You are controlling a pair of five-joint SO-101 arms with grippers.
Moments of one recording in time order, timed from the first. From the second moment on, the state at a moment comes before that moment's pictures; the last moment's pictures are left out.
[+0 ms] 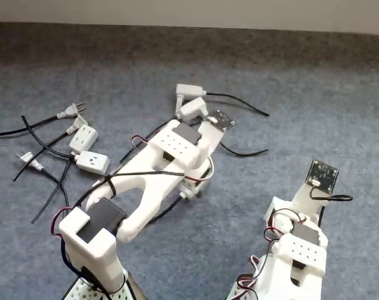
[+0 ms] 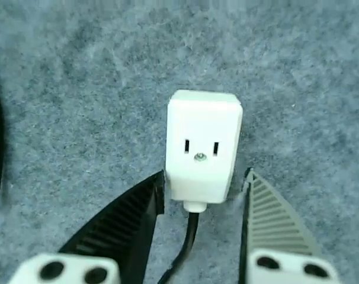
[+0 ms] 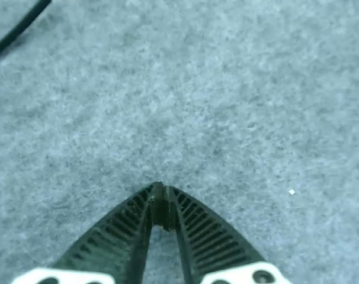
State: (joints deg) left arm 28.6 11.5 11.8 72.0 -2.2; right arm 19.4 -60.1 88.7 37.8 -2.2
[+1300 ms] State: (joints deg) left arm 36.8 10.4 19.0 65.6 -8.4; right arm 19.4 -60.1 88.7 37.8 -2.2
